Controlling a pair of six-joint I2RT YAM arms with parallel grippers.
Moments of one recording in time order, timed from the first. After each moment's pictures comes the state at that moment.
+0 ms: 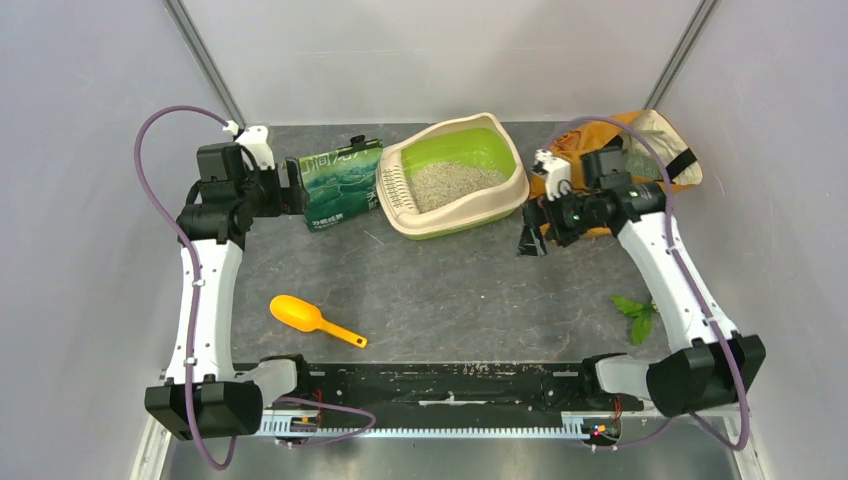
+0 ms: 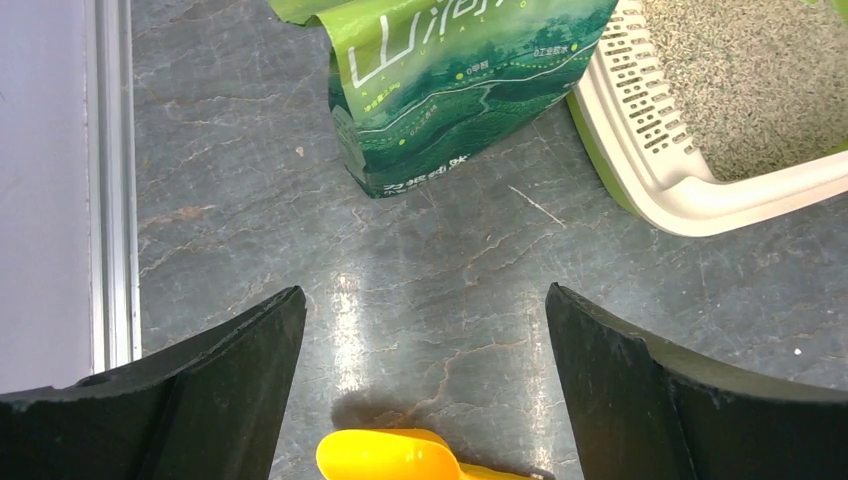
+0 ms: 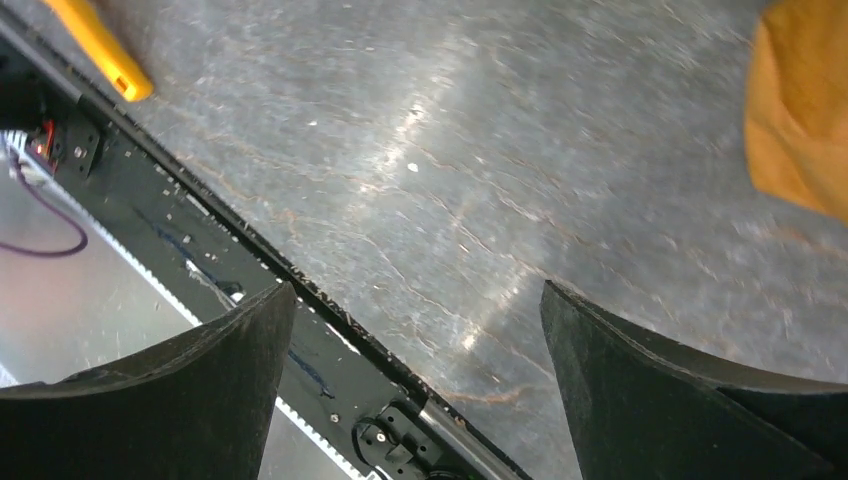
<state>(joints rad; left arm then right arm) 0.08 1.14 1.32 -0.81 0.15 0.02 0.12 1.25 1.27 -1.06 -0.54 -0.21</state>
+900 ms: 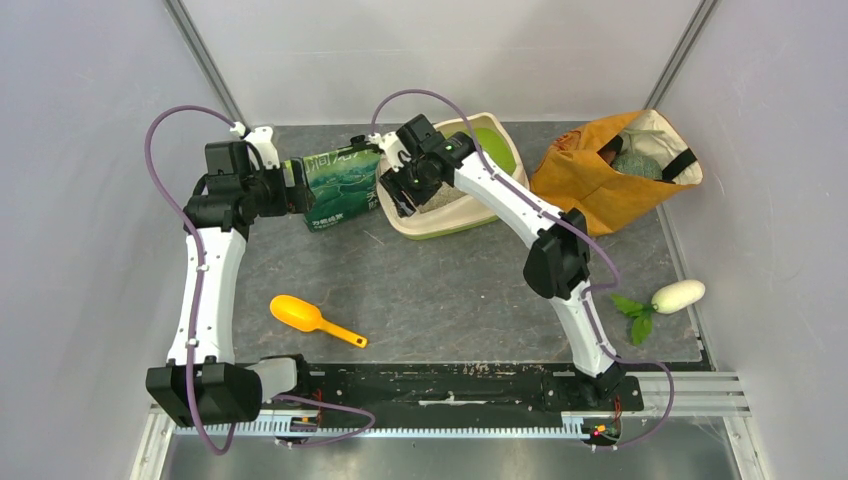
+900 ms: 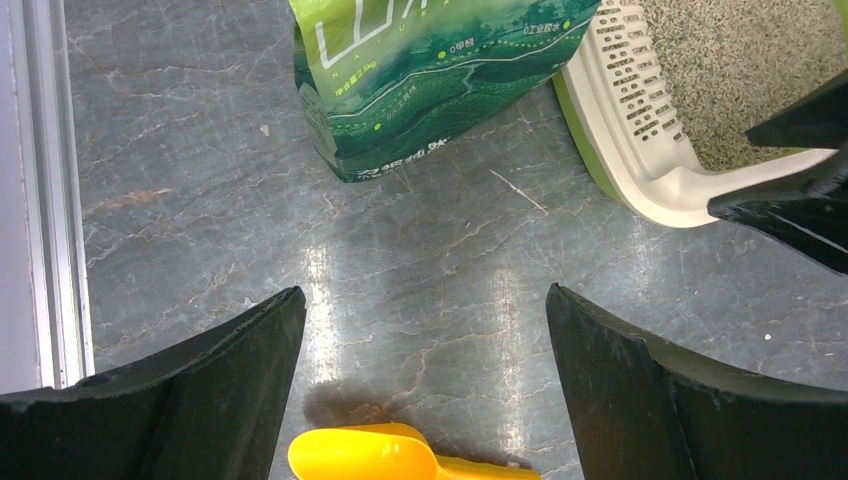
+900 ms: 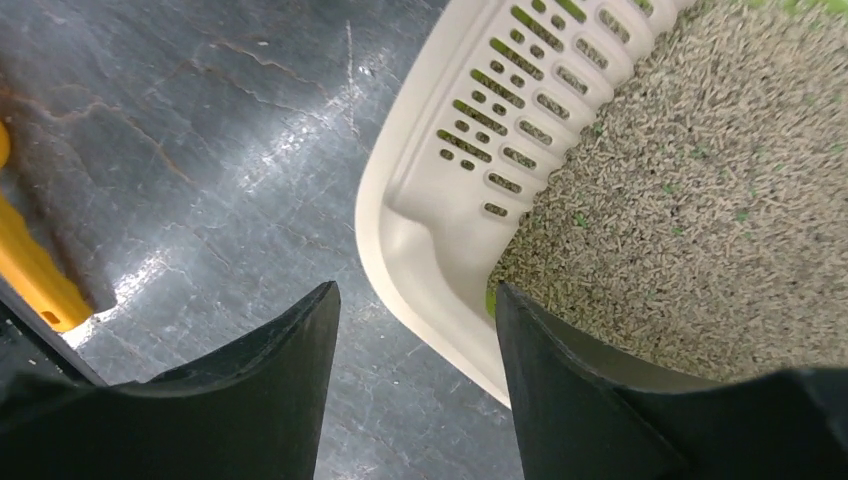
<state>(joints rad) 0.08 1.20 1.32 -0.82 0.19 -0.02 0.73 2.23 2.27 -0.98 -0.17 -0.12</state>
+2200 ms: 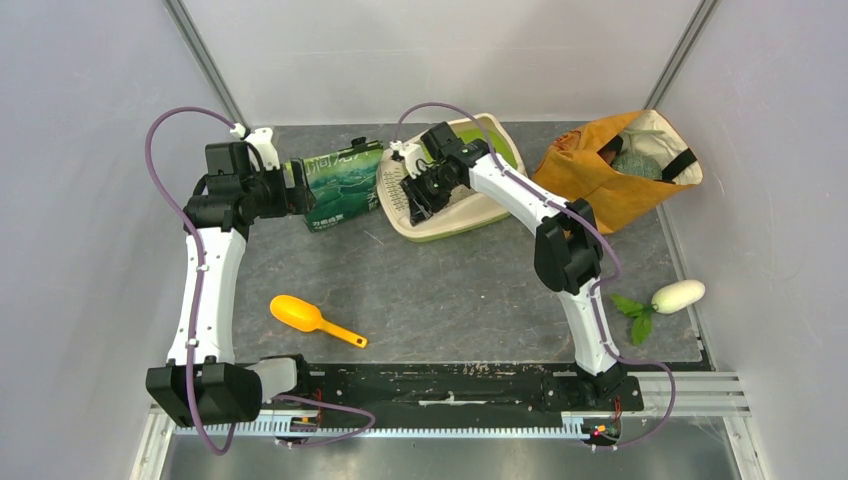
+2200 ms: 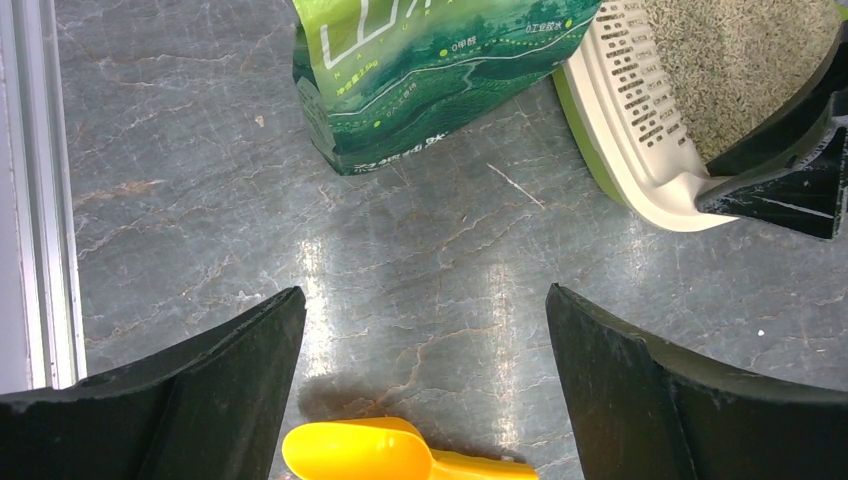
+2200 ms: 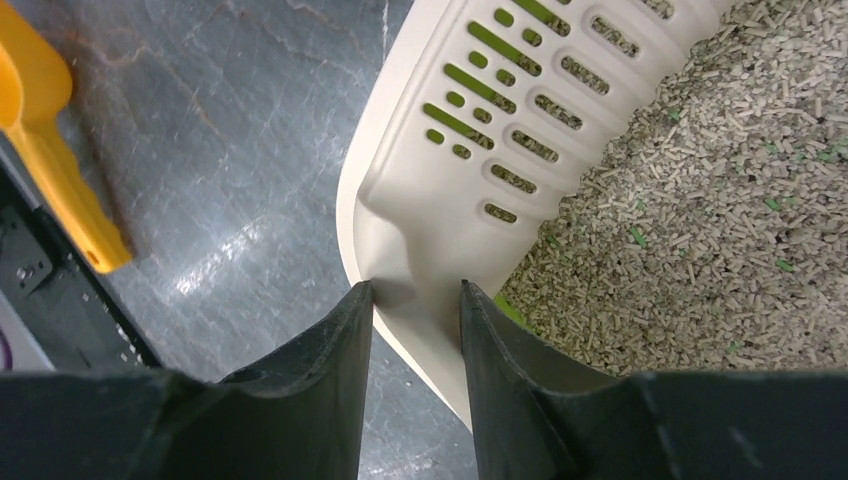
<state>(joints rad) 0.08 1.20 1.32 -0.83 0.20 -0.03 0.62 2.23 2.05 -0.85 -0.43 -0.13</state>
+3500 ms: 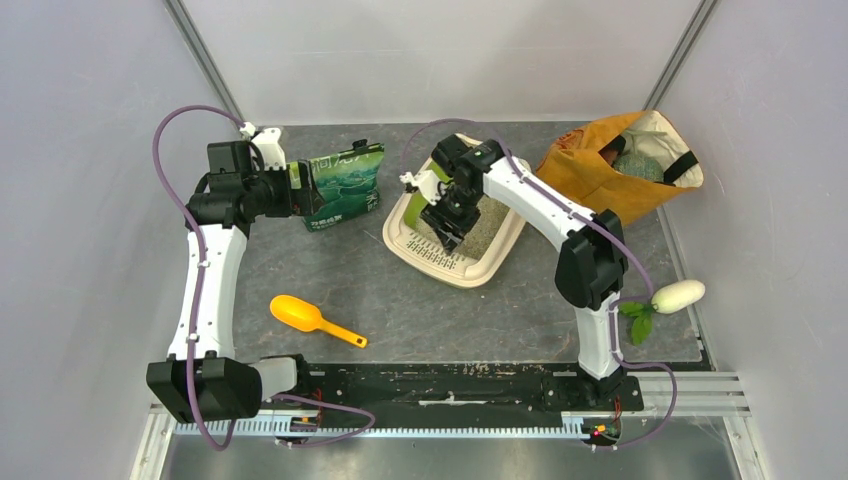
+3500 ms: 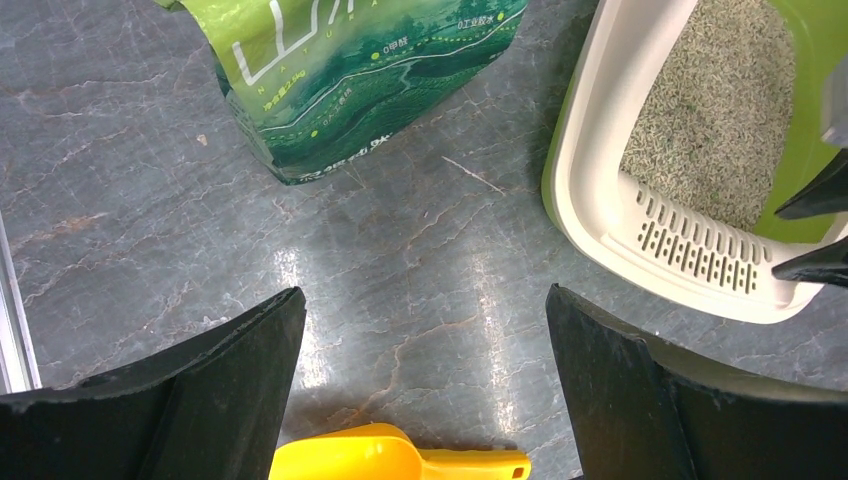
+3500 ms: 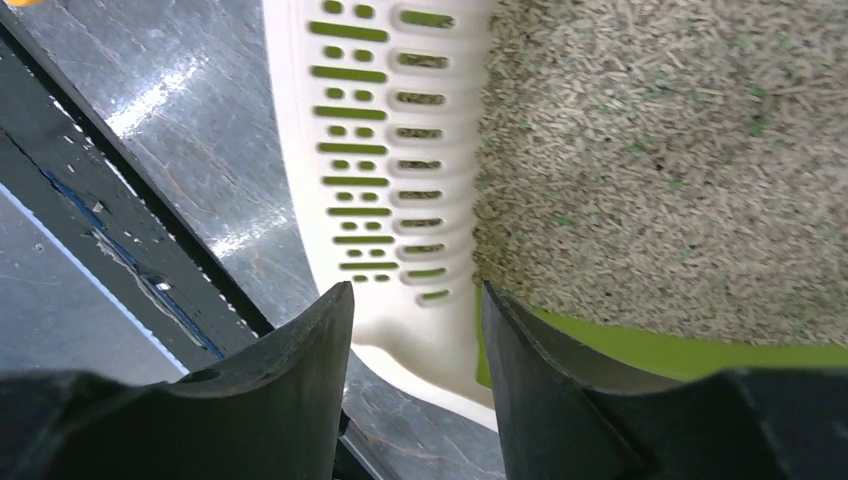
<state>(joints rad) 0.08 1.22 1.32 -0.83 0.32 0.02 0.63 2.04 1.92 -1.22 -0.33 -0.35</state>
